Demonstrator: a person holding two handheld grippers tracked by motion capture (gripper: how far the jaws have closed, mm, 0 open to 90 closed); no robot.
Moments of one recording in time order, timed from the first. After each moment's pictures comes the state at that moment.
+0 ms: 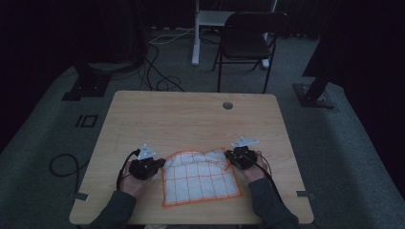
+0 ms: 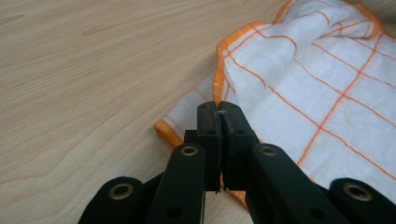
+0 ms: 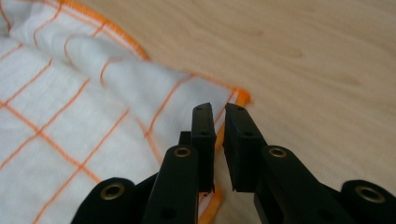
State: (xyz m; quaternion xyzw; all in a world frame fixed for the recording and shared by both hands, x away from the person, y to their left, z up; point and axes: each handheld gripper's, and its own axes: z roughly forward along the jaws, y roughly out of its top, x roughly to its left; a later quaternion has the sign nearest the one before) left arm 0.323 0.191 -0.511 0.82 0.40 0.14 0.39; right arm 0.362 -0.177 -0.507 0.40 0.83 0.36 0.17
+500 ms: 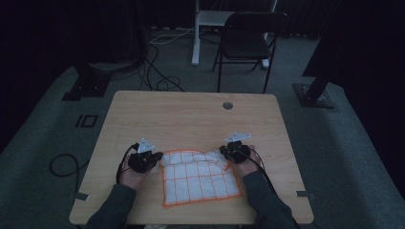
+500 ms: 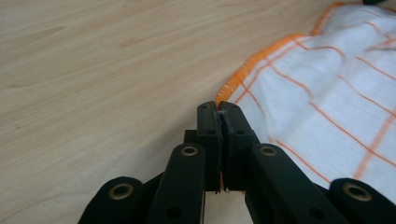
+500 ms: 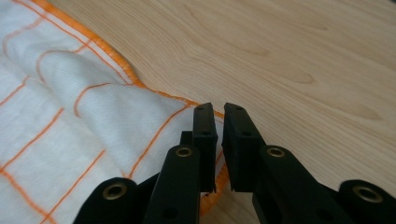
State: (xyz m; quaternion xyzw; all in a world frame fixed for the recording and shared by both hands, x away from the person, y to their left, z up) left arm 0.346 0.198 -0.511 0.81 0.42 0.17 0.37; right arm 0.389 -0.161 -0.521 0.38 0.84 0.36 0.16
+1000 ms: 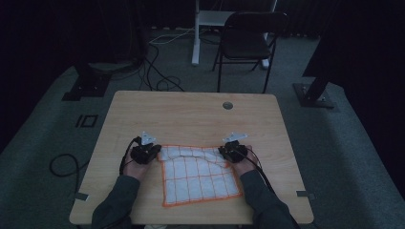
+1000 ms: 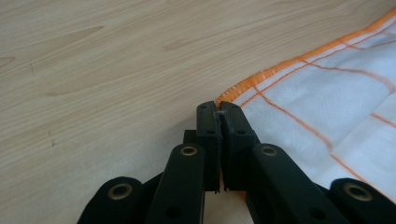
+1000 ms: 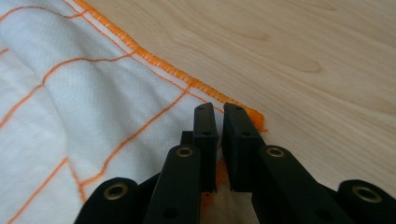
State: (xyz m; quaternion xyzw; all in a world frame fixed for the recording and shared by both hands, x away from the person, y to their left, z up) left arm 0.386 0.194 -0.530 0.80 0.45 0.21 0.33; right arm 0.402 -0.157 -0.537 0.39 0.84 0.34 0.17
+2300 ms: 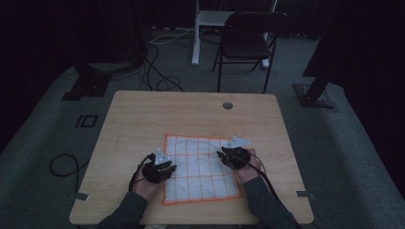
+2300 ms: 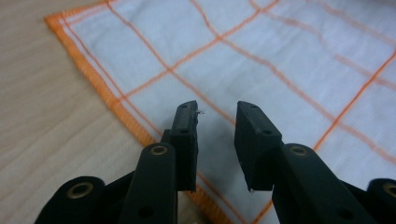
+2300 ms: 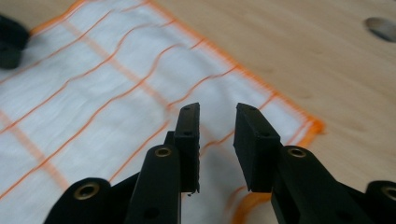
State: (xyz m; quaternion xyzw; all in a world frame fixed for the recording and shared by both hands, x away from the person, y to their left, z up) left arm 0.322 0.153 -0.538 0.84 0.39 0.17 0.35; right arm 0.360 -0.154 -0.506 0.36 0.84 0.37 0.20
